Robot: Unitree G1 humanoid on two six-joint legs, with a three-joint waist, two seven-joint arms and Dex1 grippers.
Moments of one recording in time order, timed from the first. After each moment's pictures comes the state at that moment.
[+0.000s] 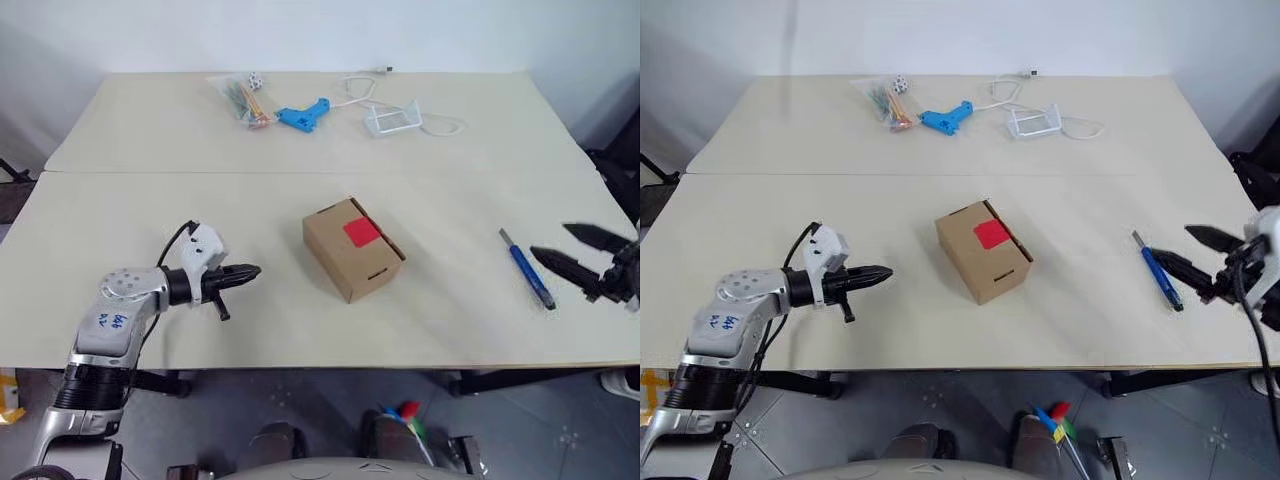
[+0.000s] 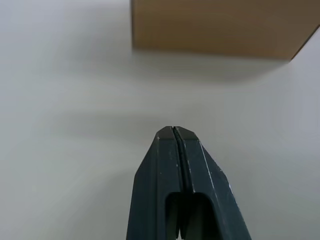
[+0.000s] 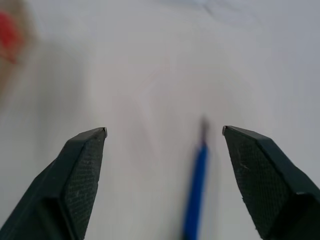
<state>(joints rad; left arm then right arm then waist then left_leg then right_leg) -0.37 0.63 0.04 0.00 -0.27 0.45 -0.90 -0.11 -0.91 -0.57 -0.11 0.59 0.49 0.95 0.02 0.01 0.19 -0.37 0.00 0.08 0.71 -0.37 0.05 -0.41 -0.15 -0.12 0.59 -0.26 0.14</state>
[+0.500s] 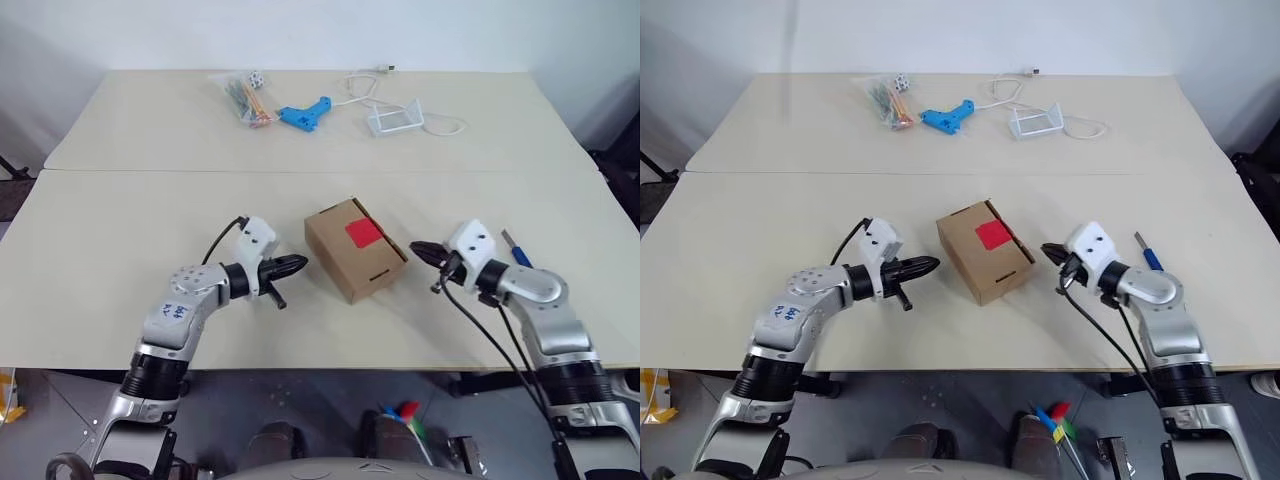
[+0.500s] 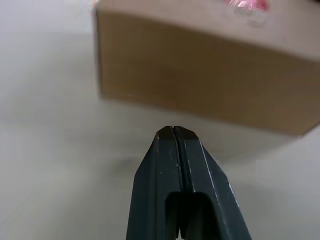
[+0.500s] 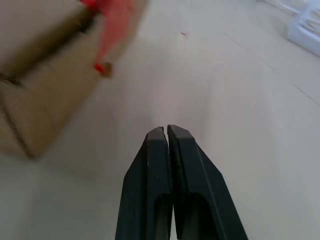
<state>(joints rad) -0.48 0.39 -0.08 -0.03 -0.26 0.59 -0.68 -0.42 -0.57 0.02 0.16 0.16 0.08 0.81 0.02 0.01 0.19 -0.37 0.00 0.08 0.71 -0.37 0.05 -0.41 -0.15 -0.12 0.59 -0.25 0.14</state>
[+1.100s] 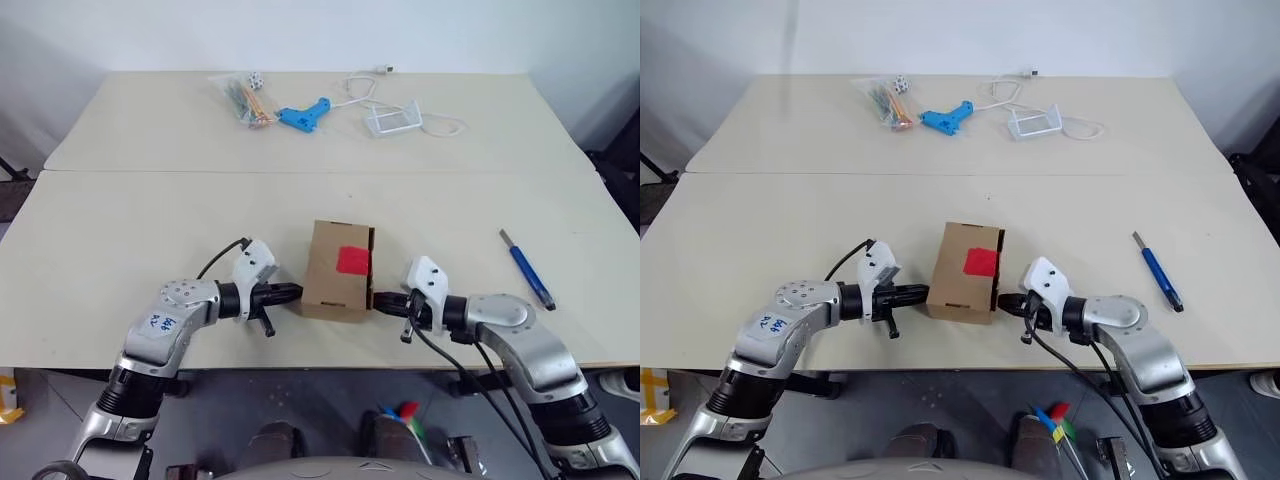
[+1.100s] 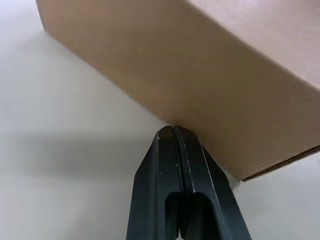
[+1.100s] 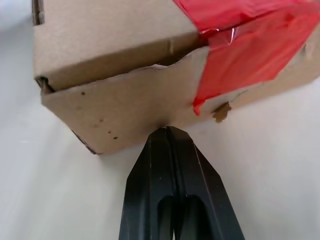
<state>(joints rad) -0.38 0.52 -0.11 -0.16 -0.31 0.70 -0.81 -0.25 -0.58 0.15 -0.26 0.28 0.50 0.90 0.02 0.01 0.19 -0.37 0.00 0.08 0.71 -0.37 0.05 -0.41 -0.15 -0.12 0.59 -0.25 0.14</state>
